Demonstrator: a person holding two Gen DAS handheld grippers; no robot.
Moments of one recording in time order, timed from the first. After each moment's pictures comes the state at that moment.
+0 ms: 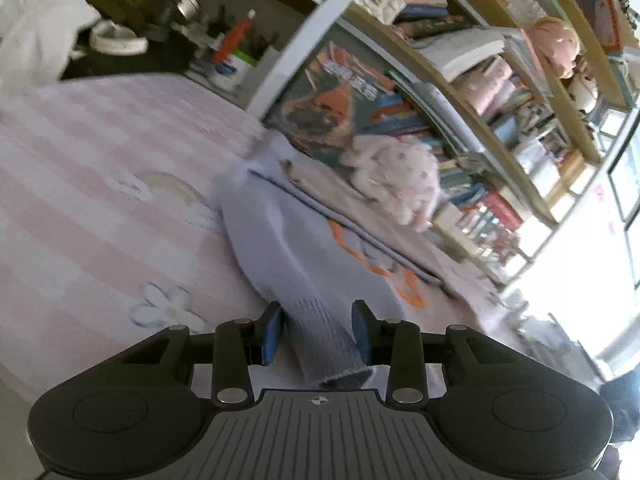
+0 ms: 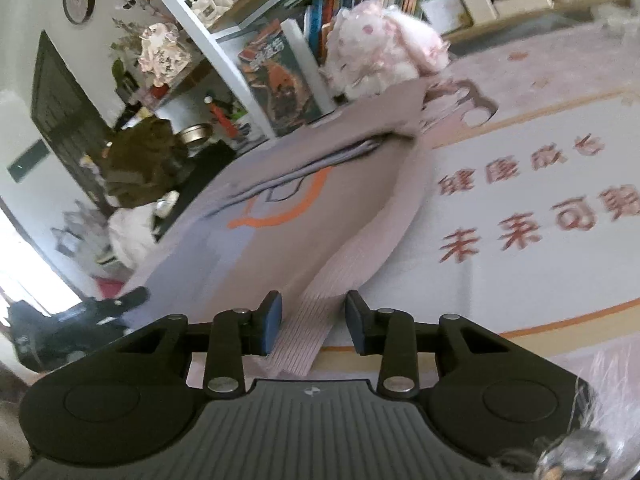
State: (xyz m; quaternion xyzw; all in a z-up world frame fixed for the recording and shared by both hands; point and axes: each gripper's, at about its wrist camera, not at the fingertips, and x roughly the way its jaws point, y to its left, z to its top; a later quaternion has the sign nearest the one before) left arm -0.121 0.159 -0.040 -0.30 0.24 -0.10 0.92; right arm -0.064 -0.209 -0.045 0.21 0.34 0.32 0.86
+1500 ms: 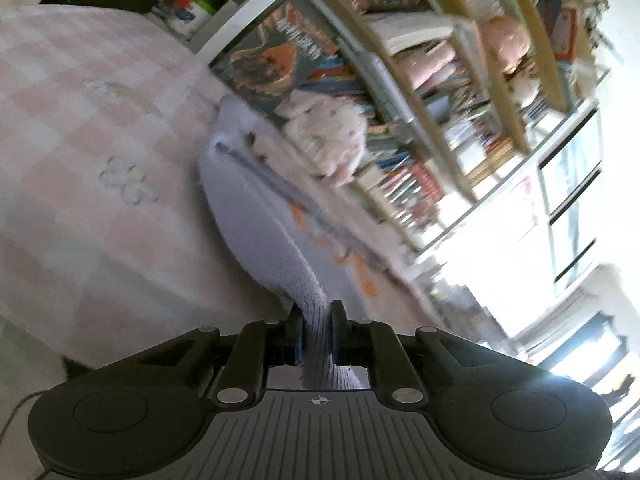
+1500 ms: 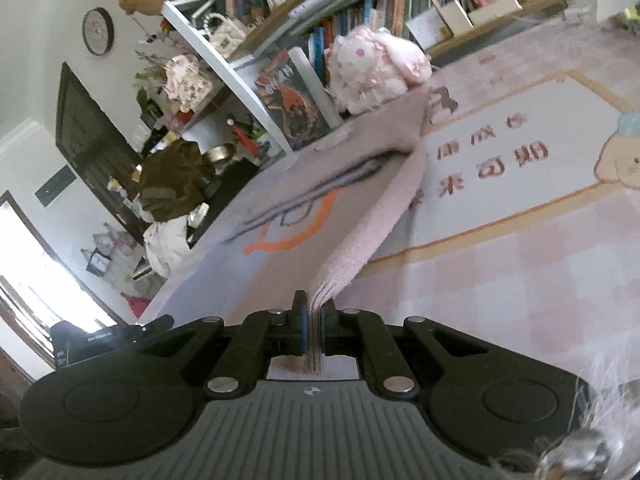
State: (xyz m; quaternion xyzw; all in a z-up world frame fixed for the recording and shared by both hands) left arm -0.175 0.161 -0.047 -0.36 0.25 -0.23 0.87; right arm -0.144 -0.283 -0.035 0.25 0.30 0.34 0.86
